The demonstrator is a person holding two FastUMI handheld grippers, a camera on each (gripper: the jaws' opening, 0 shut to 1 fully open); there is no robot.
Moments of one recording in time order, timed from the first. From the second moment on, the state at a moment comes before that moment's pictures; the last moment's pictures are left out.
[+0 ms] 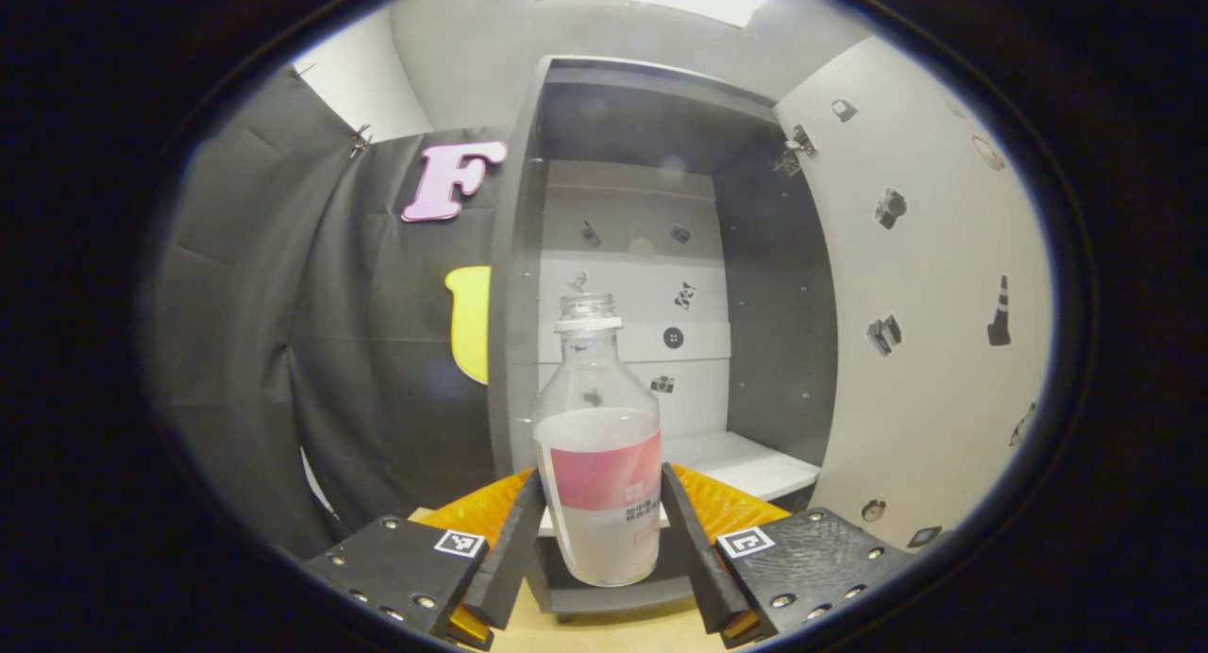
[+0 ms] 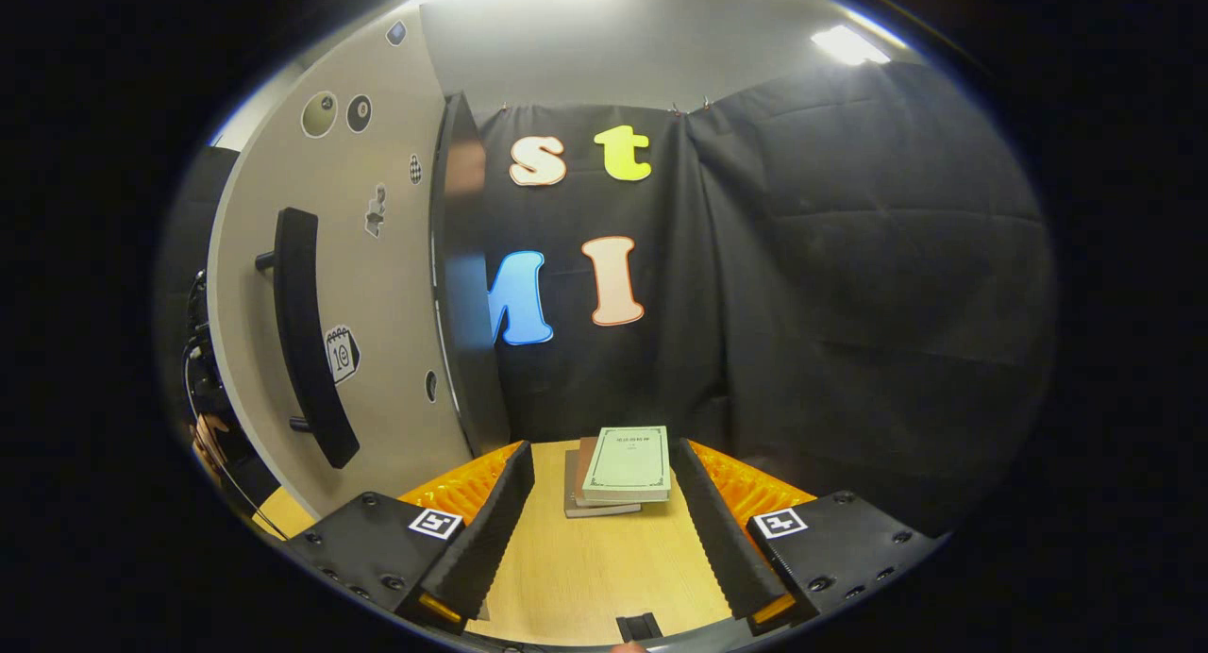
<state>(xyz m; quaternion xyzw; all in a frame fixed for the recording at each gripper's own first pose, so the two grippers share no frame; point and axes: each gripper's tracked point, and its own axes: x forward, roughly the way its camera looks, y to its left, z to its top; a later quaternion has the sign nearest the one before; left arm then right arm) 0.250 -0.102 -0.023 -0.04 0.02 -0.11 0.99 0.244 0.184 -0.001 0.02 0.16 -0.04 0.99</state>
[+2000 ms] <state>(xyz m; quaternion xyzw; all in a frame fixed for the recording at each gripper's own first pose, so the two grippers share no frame) 0.076 -0.008 -0.336 -0.11 0.17 0.04 0.98 0.214 0.194 -0.057 0.03 0.21 0.02 0.98</state>
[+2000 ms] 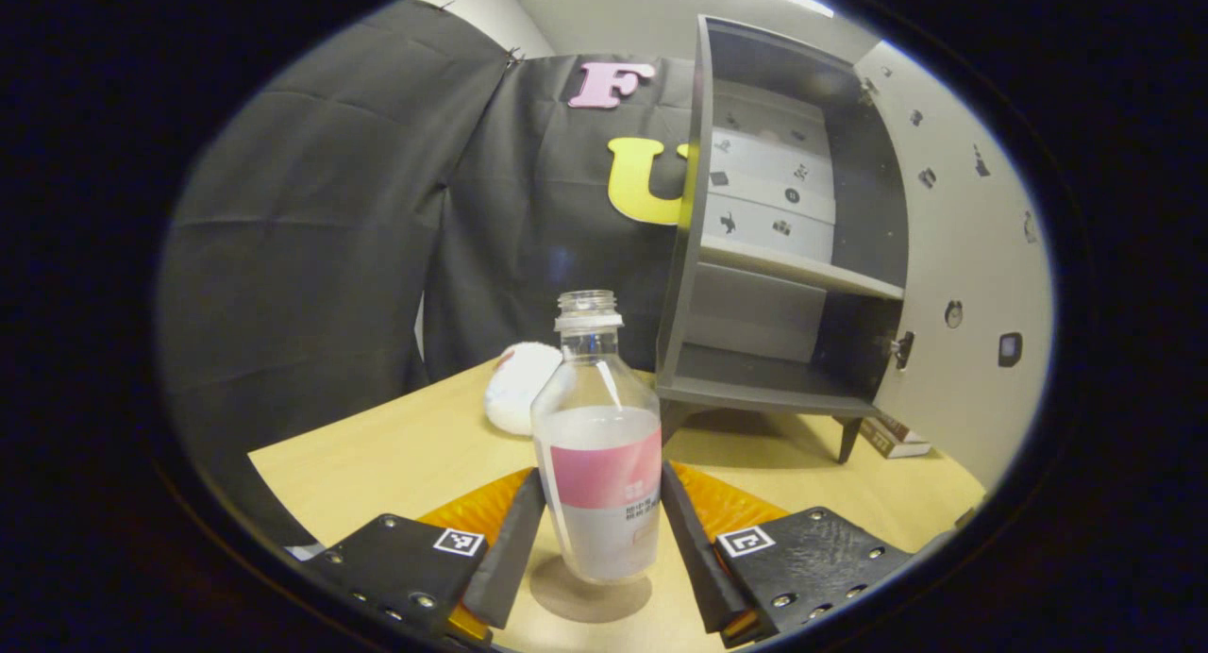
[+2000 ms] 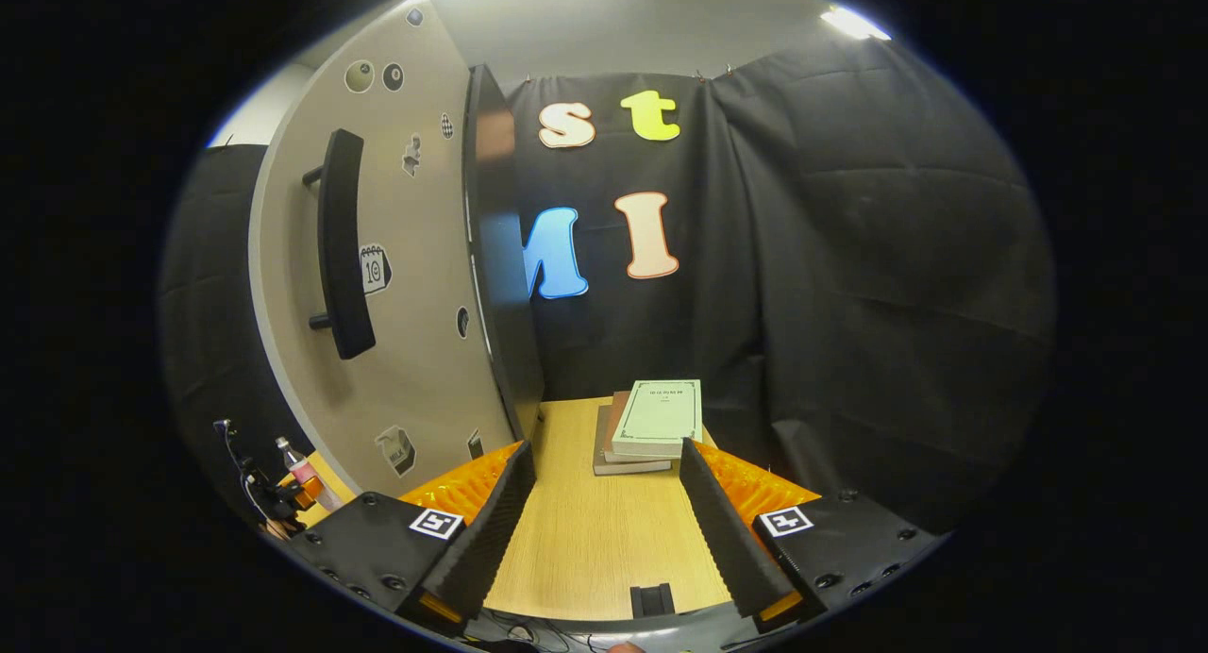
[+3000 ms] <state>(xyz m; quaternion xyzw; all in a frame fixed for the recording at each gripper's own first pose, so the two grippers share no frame) 0.055 -0.017 -0.362 -0.04 0.18 0.07 0.98 0.219 0.209 -0.067 0.02 0.22 0.03 0.98</state>
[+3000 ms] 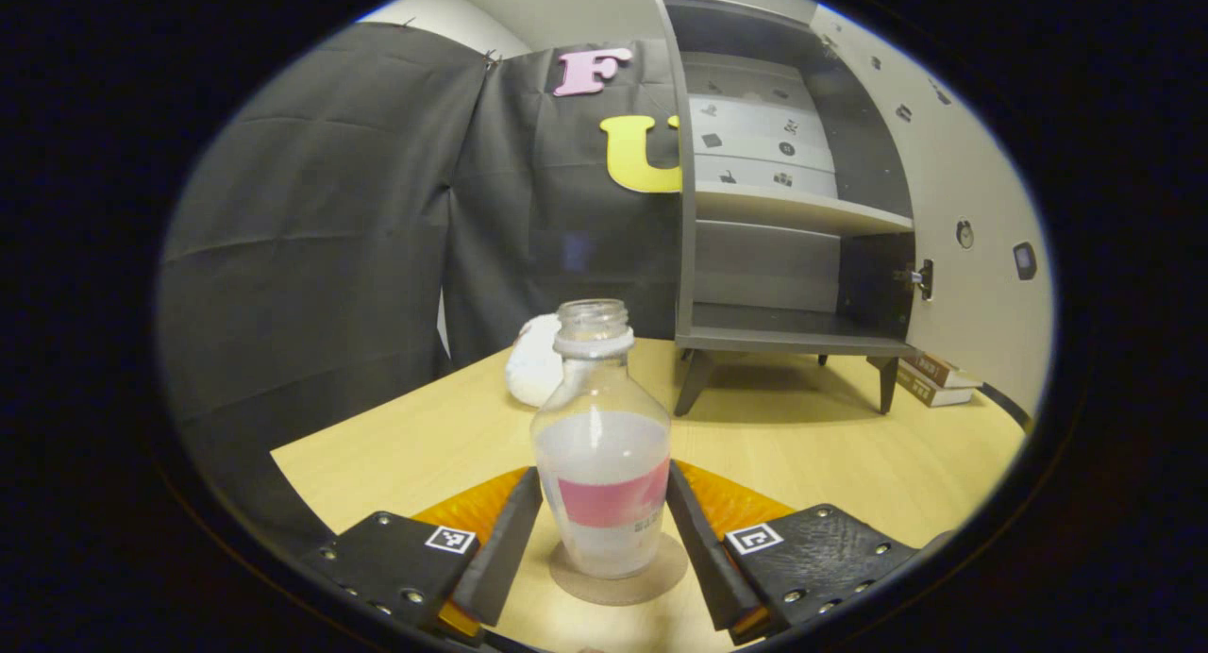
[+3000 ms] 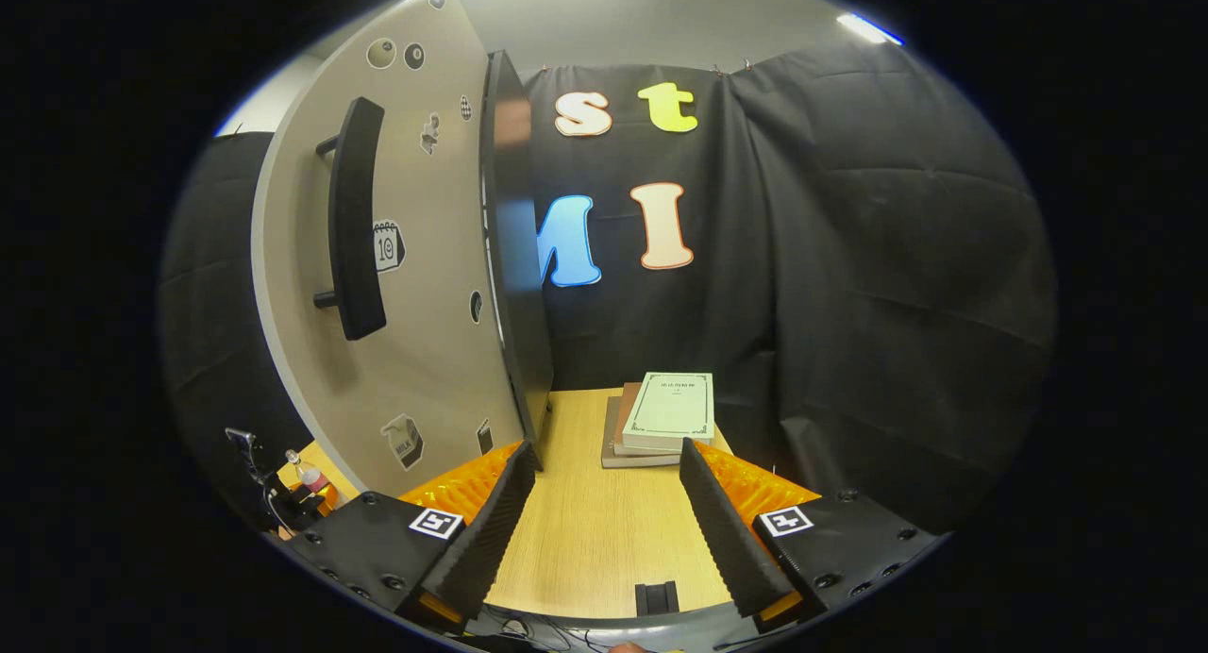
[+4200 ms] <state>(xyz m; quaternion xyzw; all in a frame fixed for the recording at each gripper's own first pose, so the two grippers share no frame) 0.036 0.008 -0.092 0.00 0.07 0.09 0.99 0.258 0.250 0.033 0.06 0.11 0.13 0.98</state>
